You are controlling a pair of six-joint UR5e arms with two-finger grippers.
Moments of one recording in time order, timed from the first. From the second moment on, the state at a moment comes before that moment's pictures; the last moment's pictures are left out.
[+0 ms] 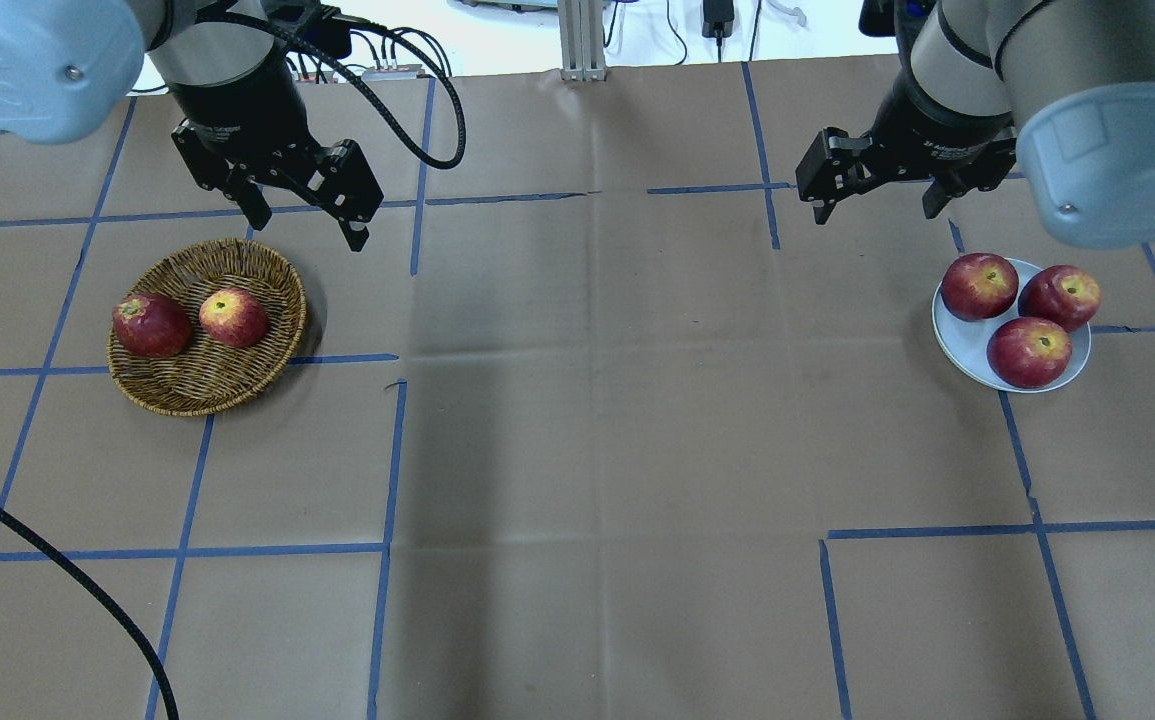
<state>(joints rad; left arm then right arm) -1.61 -1.72 -1.42 -1.67 1.60 0.25 1.56 -1.56 1.67 -1.81 -1.57 -0.02</state>
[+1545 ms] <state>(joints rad) -1.43 -1.78 -1.58 -1.42 1.61 0.64 1.56 -1.56 1.67 -1.81 -1.57 -0.02</state>
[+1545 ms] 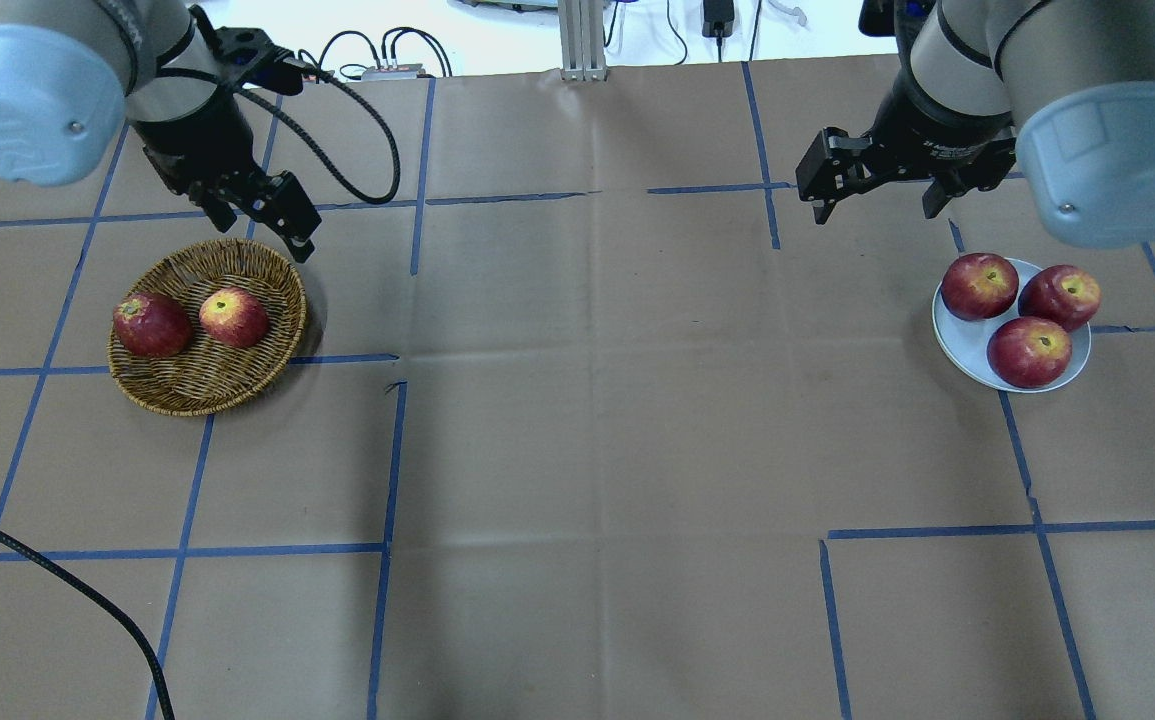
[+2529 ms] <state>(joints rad) -1.25 -1.95 -1.71 -1.12 1.60 1.03 1.56 -1.56 1.67 -1.81 -1.57 -0.02</state>
